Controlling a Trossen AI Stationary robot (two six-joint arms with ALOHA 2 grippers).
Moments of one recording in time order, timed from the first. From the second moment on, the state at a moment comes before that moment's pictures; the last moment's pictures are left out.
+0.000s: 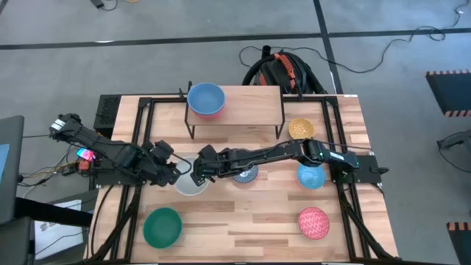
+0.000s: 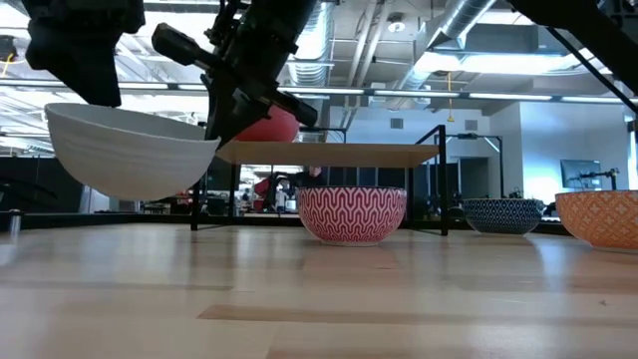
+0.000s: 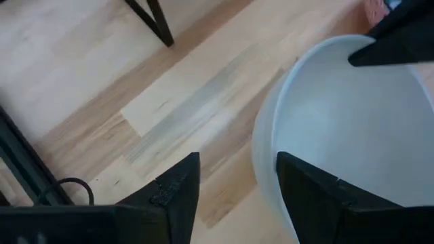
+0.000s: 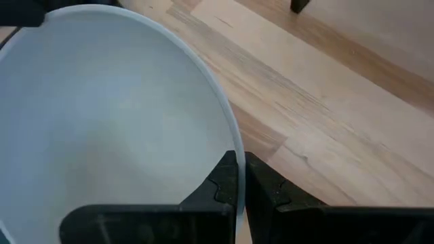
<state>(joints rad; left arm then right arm) -0.43 1.03 0.89 -1.14 -0.52 -1.19 0.13 2.40 2.23 -0.79 0.38 0.91</state>
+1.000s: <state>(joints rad) -0.31 1.03 0.91 -1.09 -0.40 -1.00 0.14 2.27 2.23 -0.75 0.39 0.77</state>
